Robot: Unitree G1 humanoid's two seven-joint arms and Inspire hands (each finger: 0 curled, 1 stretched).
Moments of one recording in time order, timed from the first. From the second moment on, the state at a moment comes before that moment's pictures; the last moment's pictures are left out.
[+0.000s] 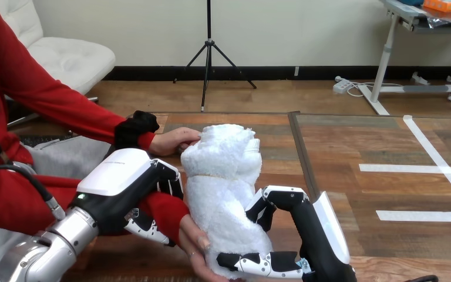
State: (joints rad) left arm -0.20 0.60 -0.20 0.41 0.60 -0.60 -0.02; right arm -0.01 -0.15 0.22 0.63 -0.55 -1.08 -0.44
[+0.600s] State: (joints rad) left arm -0.20 0.60 -0.20 0.41 0.61 -0.61 -0.01; right arm -0.01 -0.15 0.22 0.64 -0.51 -1.08 -0.40
